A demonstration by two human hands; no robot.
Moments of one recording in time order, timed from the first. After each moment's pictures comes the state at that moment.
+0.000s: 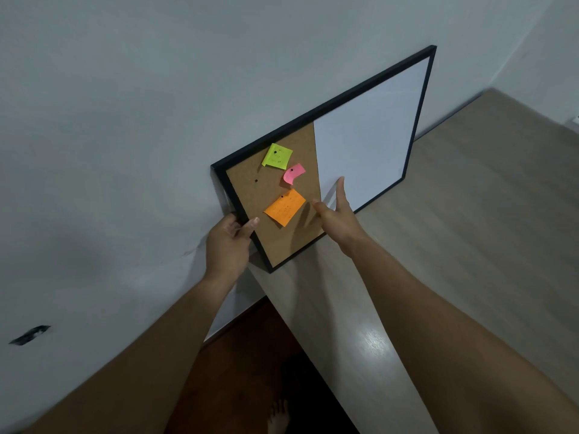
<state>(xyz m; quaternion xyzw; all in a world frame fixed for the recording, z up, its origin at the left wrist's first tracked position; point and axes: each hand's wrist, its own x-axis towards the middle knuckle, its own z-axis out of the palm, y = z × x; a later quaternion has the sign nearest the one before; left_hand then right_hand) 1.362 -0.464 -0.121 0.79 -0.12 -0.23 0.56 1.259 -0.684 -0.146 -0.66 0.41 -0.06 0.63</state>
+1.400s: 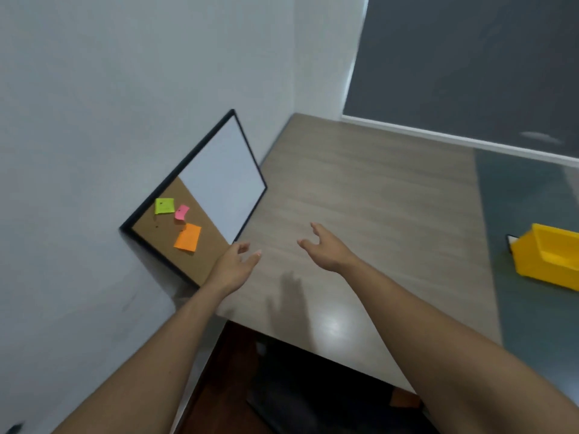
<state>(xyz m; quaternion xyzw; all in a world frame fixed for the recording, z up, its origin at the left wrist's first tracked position) 1.211 -0.488 -0.026 0.75 -0.44 -0.41 0.29 0.971 -0.591 -0.017 -0.69 0.56 -0.11 0.45</state>
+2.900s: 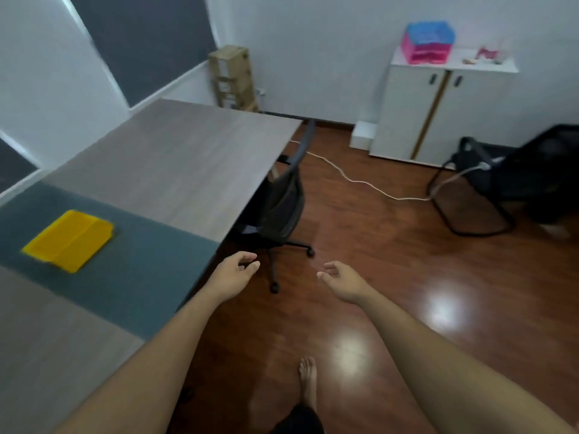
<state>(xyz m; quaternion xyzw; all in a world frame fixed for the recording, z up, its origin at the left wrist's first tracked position) 0.367 -0.111 0.006 0.20 -0.87 -0.43 -0.11 0.278 0.180 -0.055 -0.07 0.86 -0.40 0.30</state>
